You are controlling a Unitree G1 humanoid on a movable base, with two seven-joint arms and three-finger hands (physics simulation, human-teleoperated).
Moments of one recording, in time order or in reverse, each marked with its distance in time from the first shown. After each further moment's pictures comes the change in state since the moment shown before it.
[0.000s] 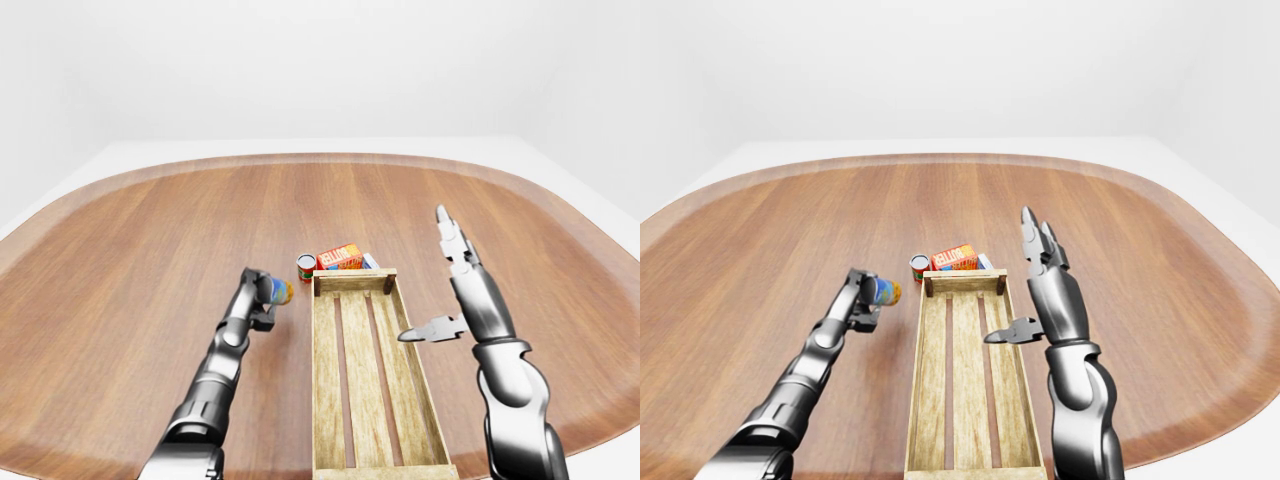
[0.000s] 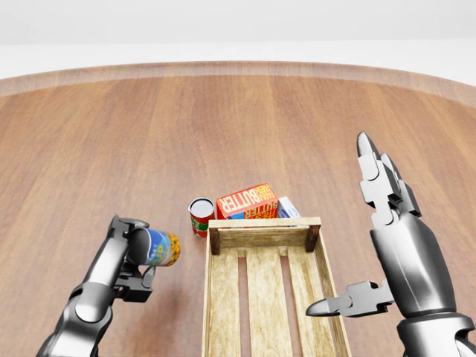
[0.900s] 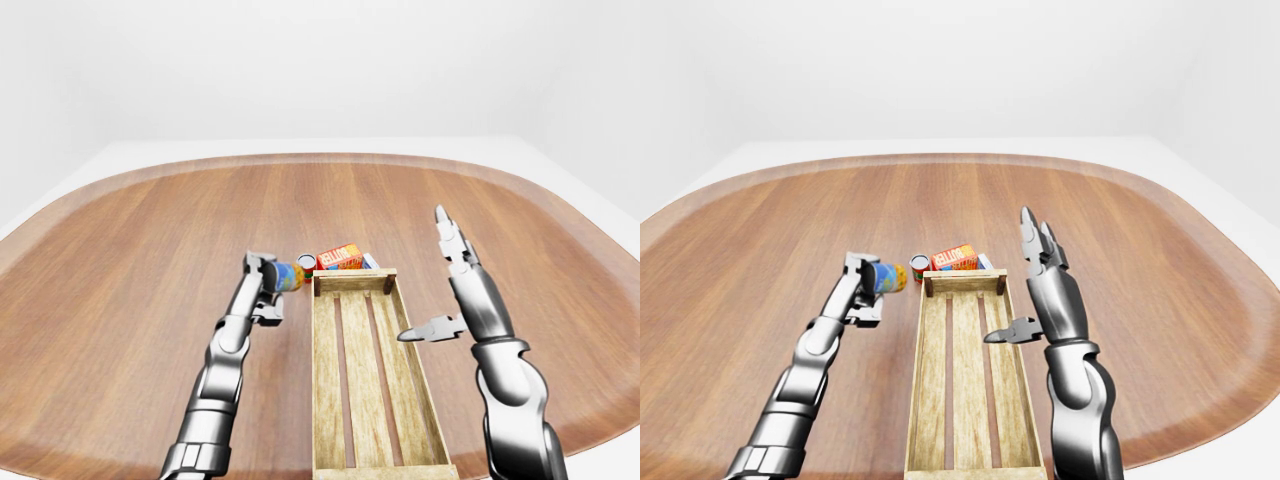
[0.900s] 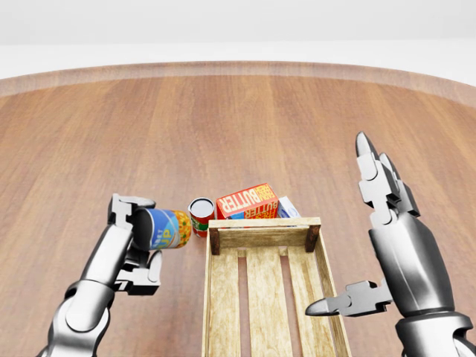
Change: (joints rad) left arm 0.210 -0.057 -0.009 -0.584 0.011 0.145 -0.144; right arm -0.004 -0.001 0.003 0.009 -0.004 0.000 -0.003
